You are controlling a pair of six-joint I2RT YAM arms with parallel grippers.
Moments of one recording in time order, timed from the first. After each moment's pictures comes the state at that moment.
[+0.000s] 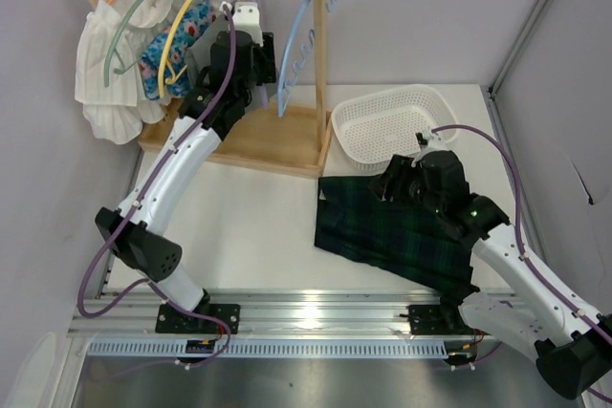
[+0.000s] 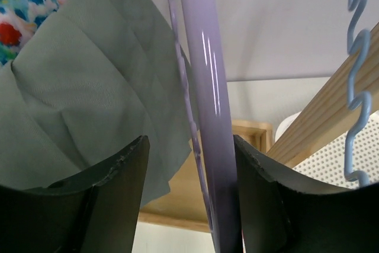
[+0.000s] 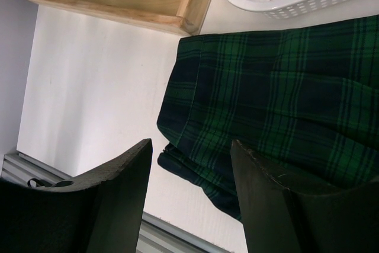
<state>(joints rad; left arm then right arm) -0.48 1.64 1.86 -0.43 -0.42 -0.09 0.53 0.92 0.88 -0.48 -0.02 0.59</state>
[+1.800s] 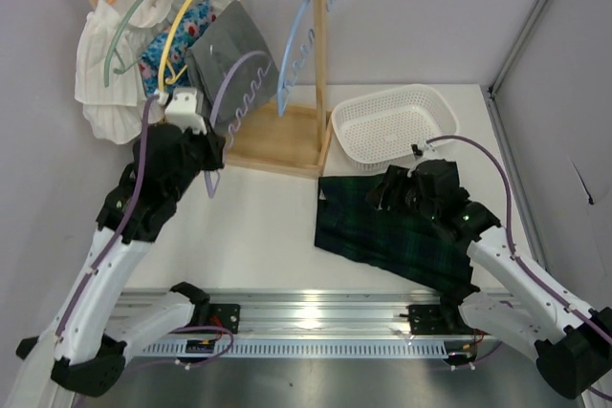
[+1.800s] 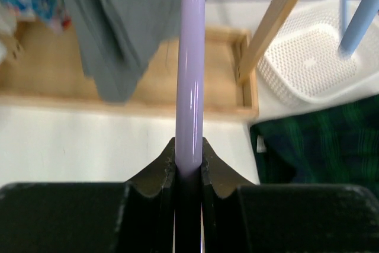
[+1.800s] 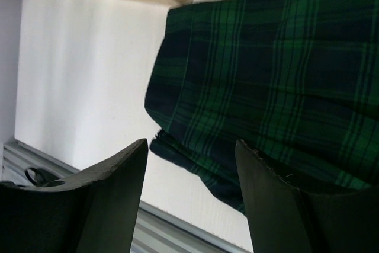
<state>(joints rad) -0.45 0.97 1.34 -0.65 -0.23 -0.19 0.52 0.92 0.79 -0.43 -0.06 0.64</state>
